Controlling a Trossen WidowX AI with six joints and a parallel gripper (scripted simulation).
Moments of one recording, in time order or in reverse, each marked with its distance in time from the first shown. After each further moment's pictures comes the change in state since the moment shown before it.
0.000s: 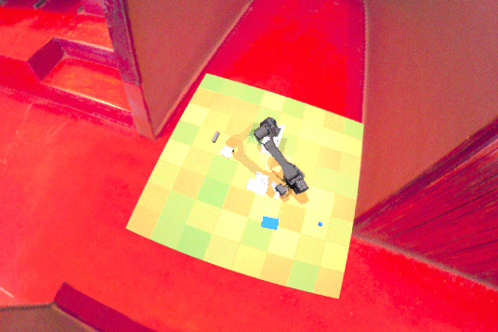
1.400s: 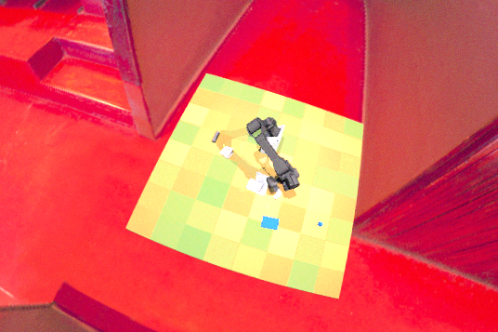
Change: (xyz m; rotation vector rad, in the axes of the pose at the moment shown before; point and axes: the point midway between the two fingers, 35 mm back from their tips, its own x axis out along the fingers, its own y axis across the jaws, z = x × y) arm -0.011 -0.022 -0.043 0.286 0.000 0.002
